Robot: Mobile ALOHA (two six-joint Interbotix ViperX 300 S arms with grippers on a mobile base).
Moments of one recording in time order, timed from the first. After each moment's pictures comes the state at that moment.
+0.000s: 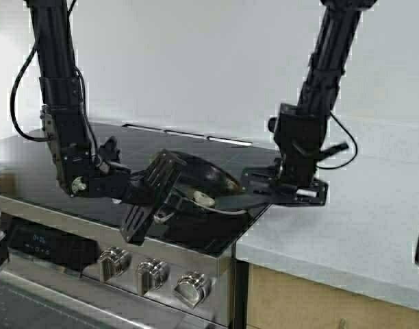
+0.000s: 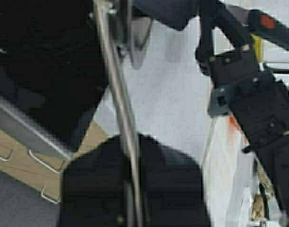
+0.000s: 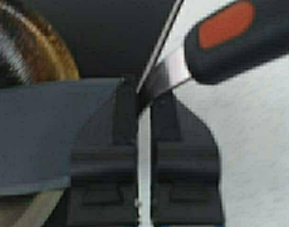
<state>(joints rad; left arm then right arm) -0.48 0.77 0.72 0.53 -1.09 -1.39 0.55 0.90 0.42 0.55 -0.73 0.07</state>
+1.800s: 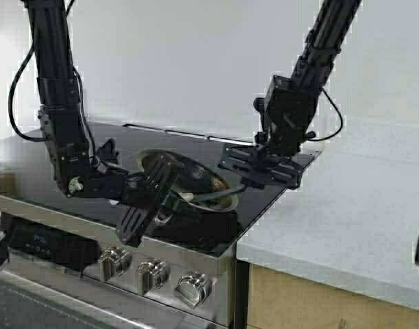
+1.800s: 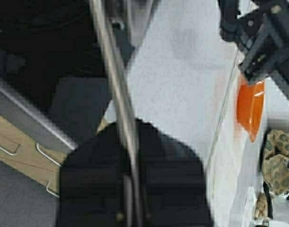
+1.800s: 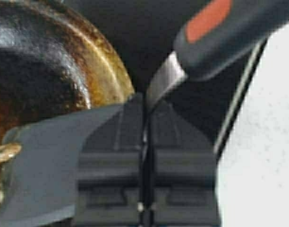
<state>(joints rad) -0.48 0.77 0.72 0.55 -1.07 -1.40 0.55 0.81 0.29 0.48 -0.44 0.11</state>
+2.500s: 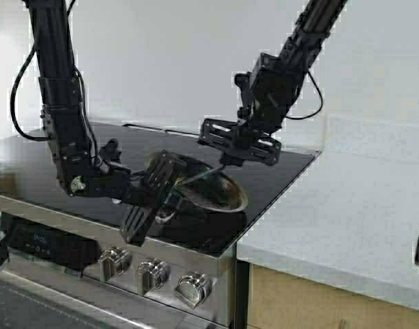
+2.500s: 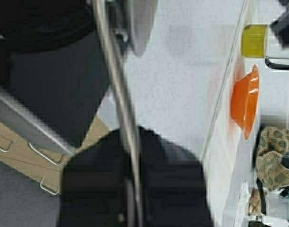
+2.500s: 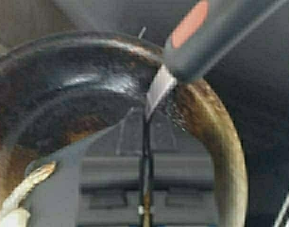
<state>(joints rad) -0.48 0.77 0.71 0.56 -1.07 -1.42 0.57 0.76 0.19 0.48 -0.36 0.06</state>
